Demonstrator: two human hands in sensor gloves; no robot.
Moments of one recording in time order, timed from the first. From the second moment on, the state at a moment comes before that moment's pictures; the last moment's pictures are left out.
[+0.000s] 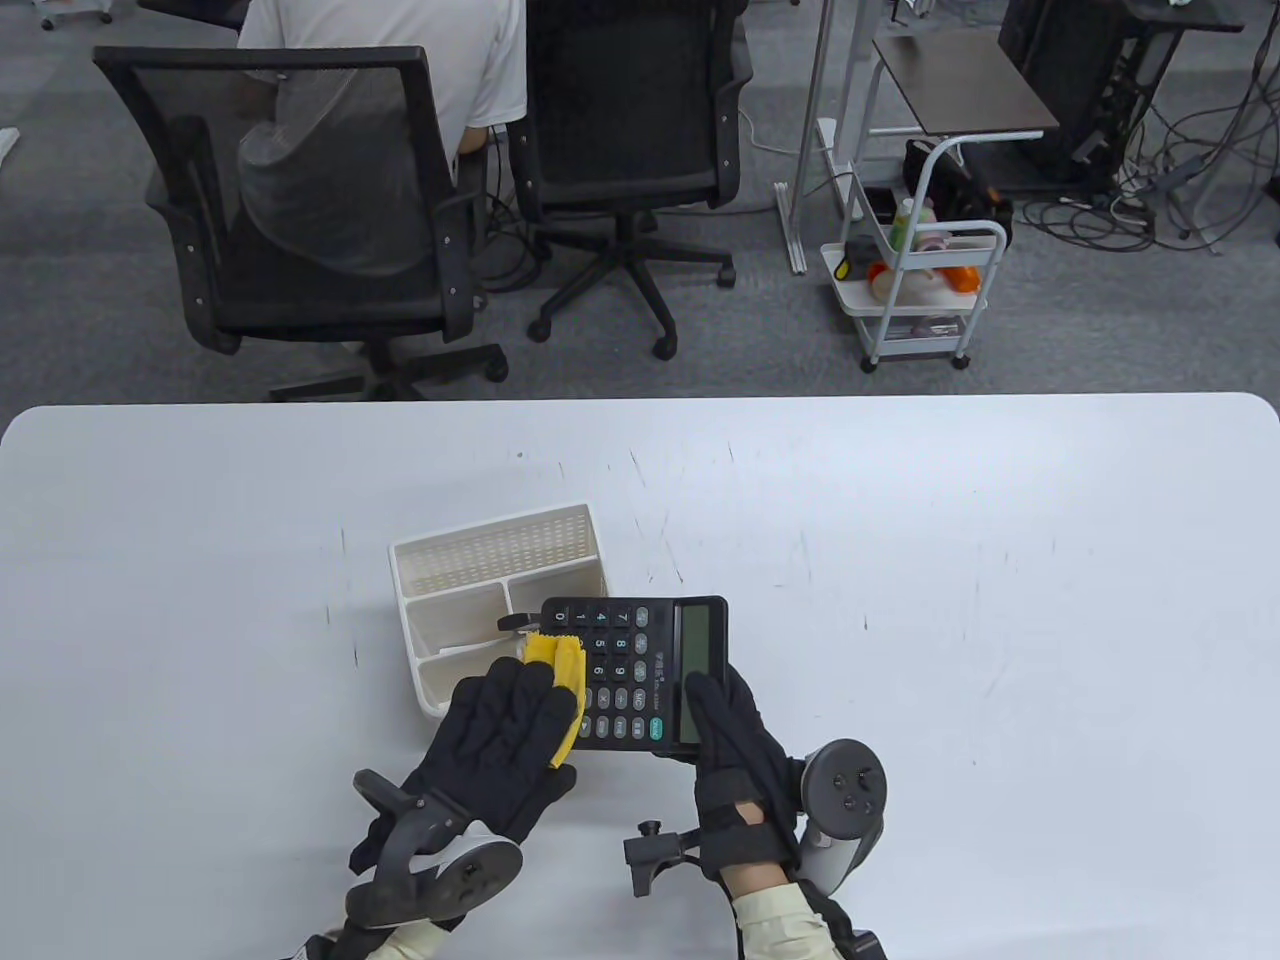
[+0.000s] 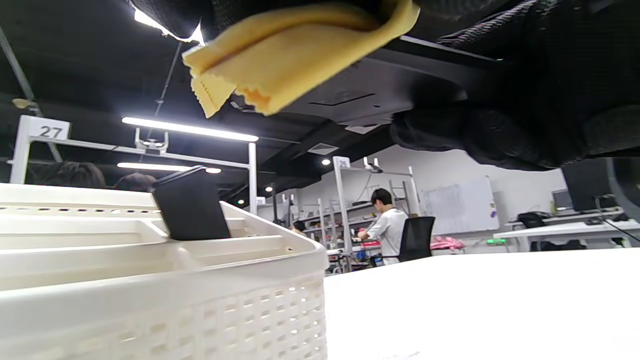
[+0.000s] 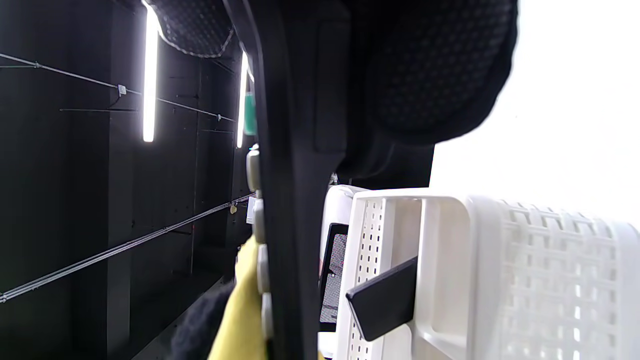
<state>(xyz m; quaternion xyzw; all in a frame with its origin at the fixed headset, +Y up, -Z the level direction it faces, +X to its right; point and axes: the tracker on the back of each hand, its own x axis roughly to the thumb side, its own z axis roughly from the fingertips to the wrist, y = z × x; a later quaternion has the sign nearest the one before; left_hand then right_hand) -0.168 -0.689 -0.229 0.24 -0.29 0.02 0.93 0.076 -0.721 -0.268 -0.01 -0.13 0.70 0.70</state>
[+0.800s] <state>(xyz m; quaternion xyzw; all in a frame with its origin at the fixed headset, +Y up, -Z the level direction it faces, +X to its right) -0.176 -0.687 -0.234 0.22 -0.29 0.05 0.93 0.070 -0.718 -0.268 0.02 -0.13 0.72 0.68</state>
